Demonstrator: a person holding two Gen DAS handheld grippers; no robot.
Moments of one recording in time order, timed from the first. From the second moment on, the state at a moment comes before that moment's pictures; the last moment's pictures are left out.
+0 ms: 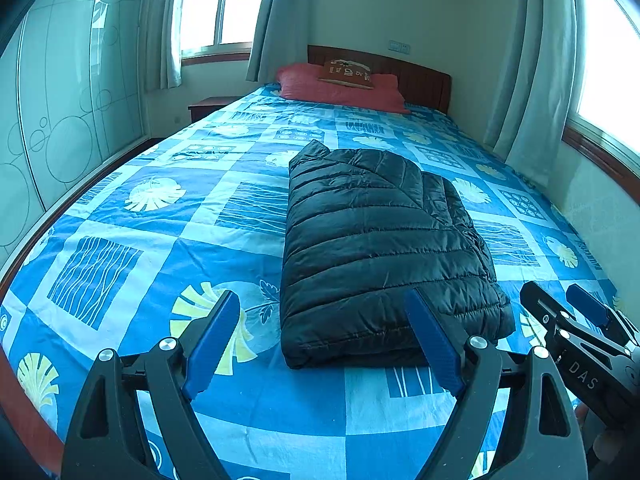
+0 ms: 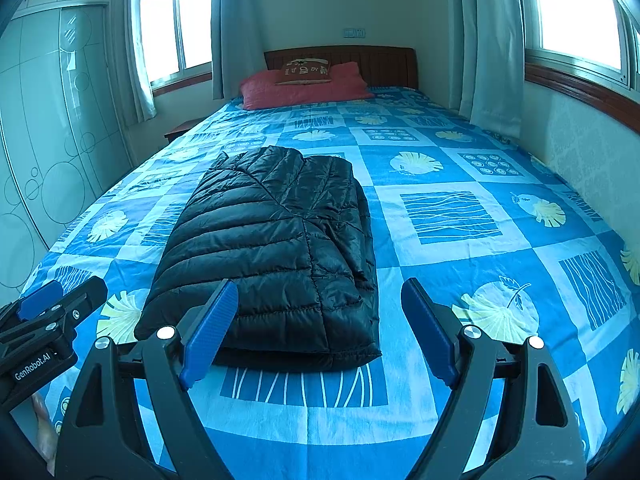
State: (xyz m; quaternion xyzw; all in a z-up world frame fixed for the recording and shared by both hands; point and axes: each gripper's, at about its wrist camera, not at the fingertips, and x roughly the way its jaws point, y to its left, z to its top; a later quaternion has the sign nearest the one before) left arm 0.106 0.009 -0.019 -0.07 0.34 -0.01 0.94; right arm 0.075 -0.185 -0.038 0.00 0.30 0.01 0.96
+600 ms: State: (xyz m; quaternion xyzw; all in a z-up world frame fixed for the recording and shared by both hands) left arm 0.106 0.010 -0.018 -0.07 0.33 -0.01 0.94; right arm 0.076 -0.184 -0.038 0.00 0.30 0.01 0.96
